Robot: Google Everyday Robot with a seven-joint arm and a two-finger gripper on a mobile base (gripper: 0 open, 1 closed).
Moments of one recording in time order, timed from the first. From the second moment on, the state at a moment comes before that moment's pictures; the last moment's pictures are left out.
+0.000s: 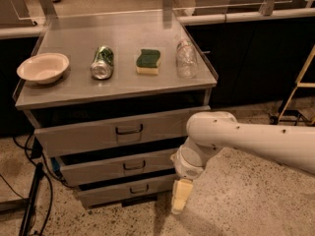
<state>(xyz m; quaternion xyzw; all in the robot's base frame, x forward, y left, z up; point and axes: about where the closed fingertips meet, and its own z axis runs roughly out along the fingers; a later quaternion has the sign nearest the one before) 0.448 -0.059 0.577 -0.68 0.71 0.15 0.08</state>
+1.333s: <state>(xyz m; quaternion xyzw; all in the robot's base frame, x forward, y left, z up) 0.499 -0.049 0.517 -0.63 0.75 0.16 0.10</state>
